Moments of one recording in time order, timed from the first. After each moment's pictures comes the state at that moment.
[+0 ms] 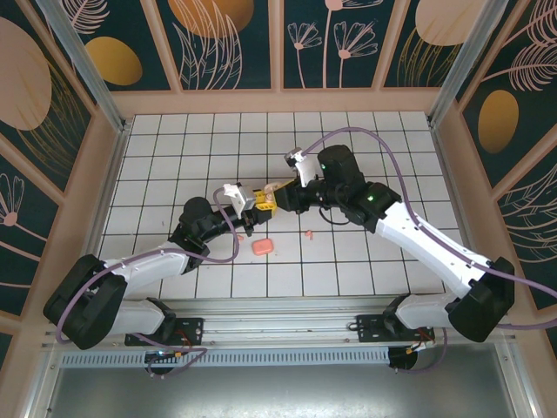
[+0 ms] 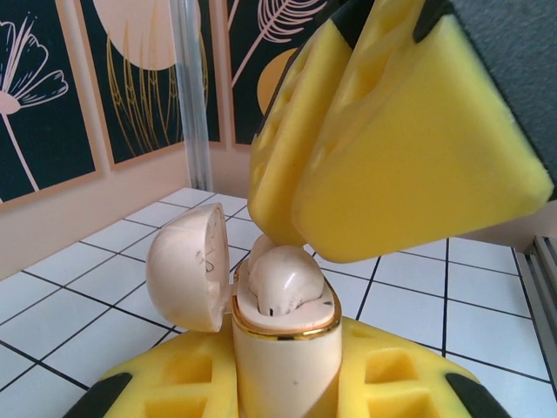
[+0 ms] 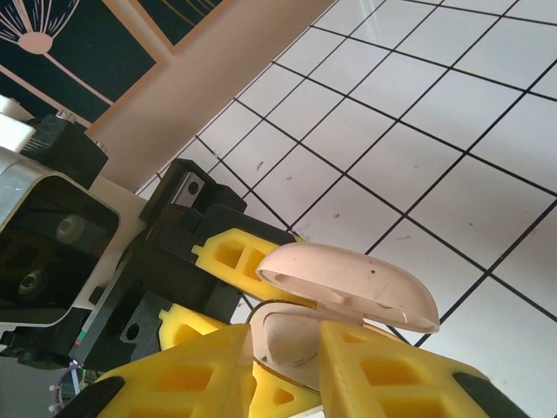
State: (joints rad) left arm -0.63 1.31 0.49 0.87 0.53 -0.03; right arm 0.74 1.29 1.18 -0.41 -0.41 0.24
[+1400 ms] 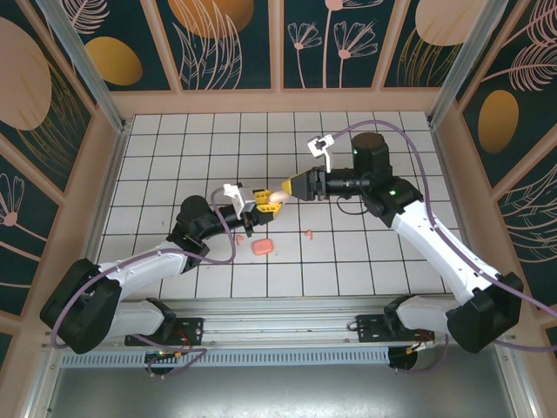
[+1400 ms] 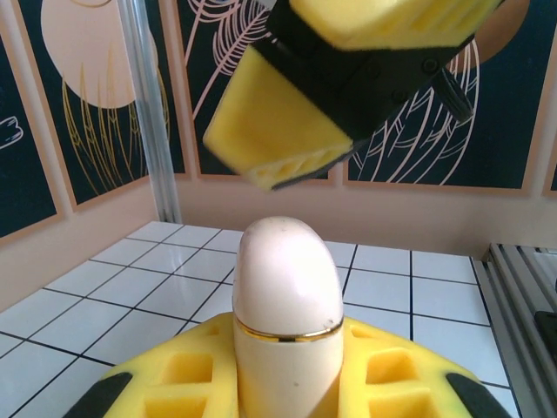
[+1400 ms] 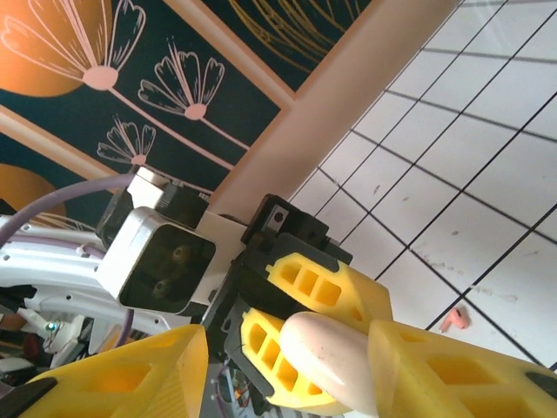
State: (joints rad) left arm -0.64 1.28 0.52 0.87 0.62 -0.03; right arm 0.52 1.21 1.13 -0.27 -0.86 0.47
